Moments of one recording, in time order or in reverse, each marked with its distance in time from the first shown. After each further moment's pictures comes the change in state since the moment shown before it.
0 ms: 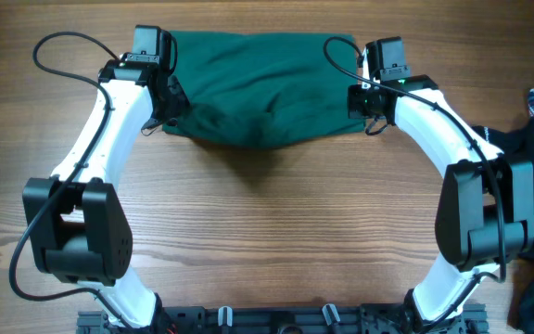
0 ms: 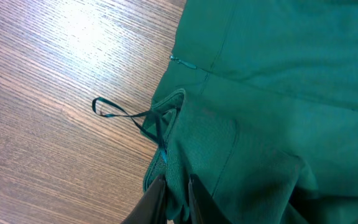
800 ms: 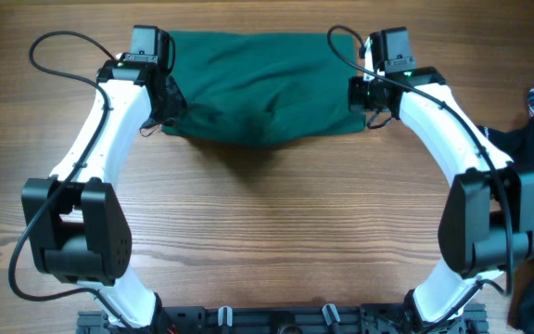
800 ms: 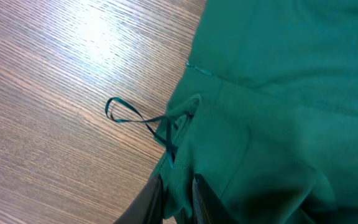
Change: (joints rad) left arm 0.010 0.000 0.000 -0.002 -0.039 0.000; right arm 0.000 -0.045 0.067 -0.065 -0.041 0.027
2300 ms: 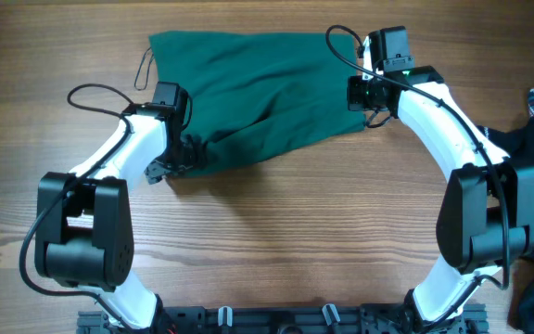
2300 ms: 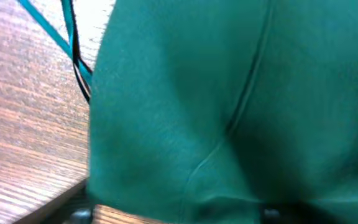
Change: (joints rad) left arm -0.045 -0.023 -0.345 0.049 0.088 0.073; right arm 0.000 0.030 0.003 0.003 -0.003 -0.021
